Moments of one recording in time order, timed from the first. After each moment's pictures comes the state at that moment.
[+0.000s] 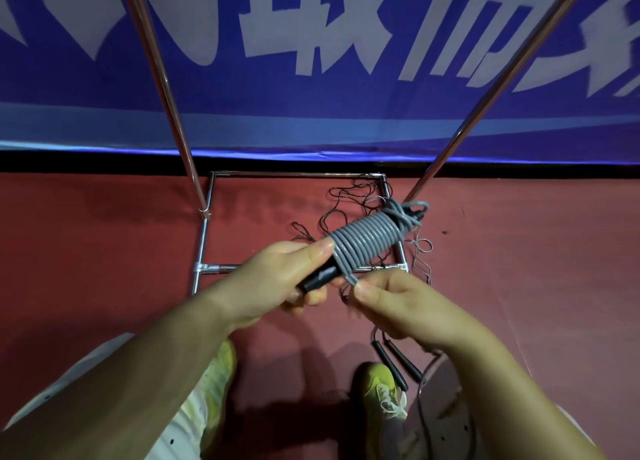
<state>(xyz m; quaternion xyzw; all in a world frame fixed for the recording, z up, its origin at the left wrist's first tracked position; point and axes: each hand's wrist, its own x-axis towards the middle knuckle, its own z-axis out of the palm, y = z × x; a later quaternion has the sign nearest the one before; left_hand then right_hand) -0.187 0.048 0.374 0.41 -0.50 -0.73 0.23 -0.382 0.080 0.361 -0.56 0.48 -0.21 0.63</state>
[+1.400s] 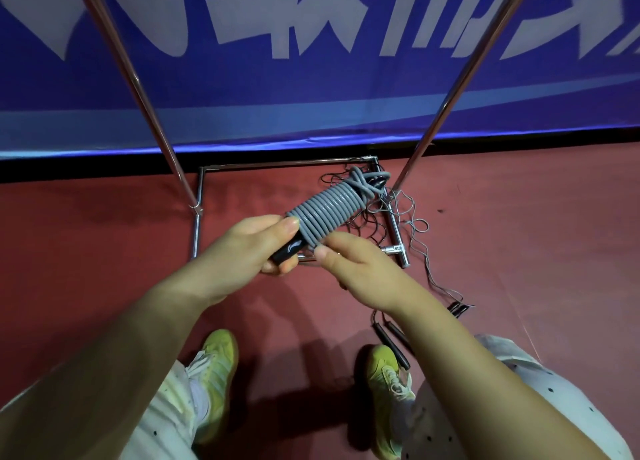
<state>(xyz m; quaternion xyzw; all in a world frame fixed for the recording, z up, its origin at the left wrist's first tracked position) -0.184 0.033 0.350 0.41 -0.59 -0.64 0.26 -0.372 0.062 0.325 -0.68 0.53 -0.24 0.45</state>
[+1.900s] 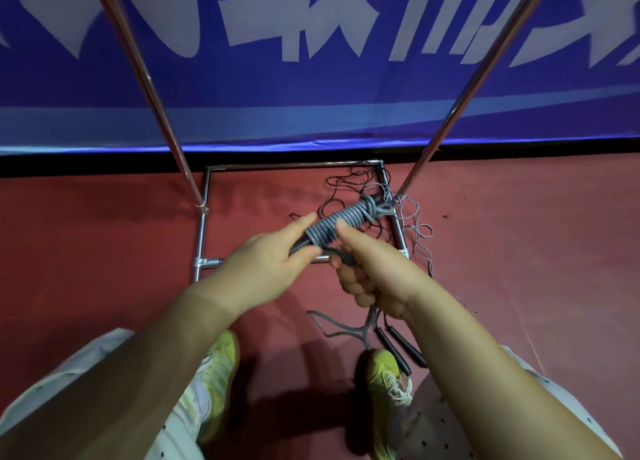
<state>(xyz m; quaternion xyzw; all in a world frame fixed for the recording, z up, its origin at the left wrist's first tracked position) -0.189 0.030 0.322 0.53 -0.75 -0.37 0.13 -0.367 0.059 0.347 -0.35 0.58 -0.24 0.70</state>
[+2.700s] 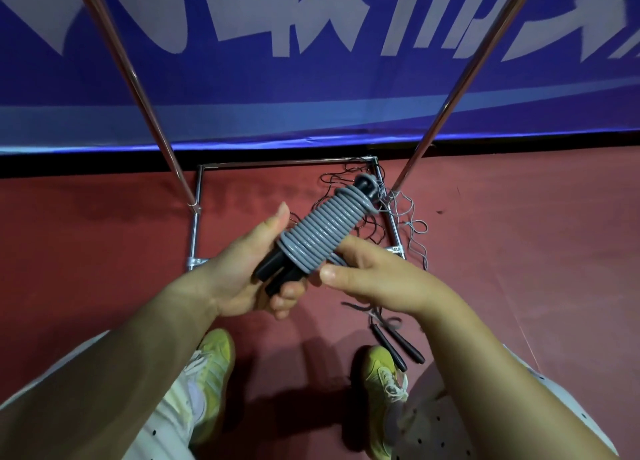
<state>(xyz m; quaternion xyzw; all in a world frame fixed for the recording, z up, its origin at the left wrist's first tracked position) -0.192 0.033 0.350 0.36 -0.36 -0.85 0.11 -0.386 0.068 0.358 -0.59 0.39 -0.25 0.66</state>
